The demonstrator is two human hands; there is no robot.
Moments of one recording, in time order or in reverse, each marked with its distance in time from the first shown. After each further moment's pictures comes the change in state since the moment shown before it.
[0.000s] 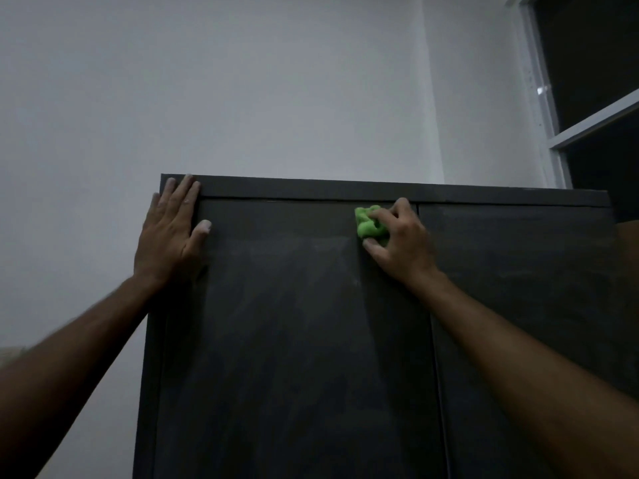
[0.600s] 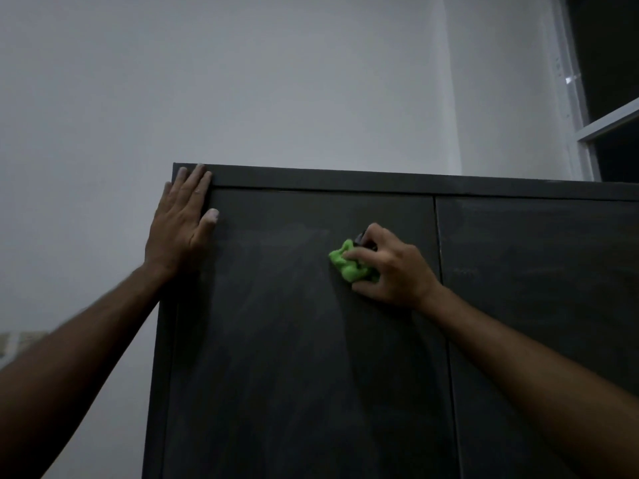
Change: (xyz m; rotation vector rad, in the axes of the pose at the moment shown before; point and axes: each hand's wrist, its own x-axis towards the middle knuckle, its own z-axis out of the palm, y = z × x) left_hand -0.003 0.000 -0.004 -0.035 -0.003 0.000; right_hand -0.033 -0.013 0.017 0.023 -0.157 -0.457
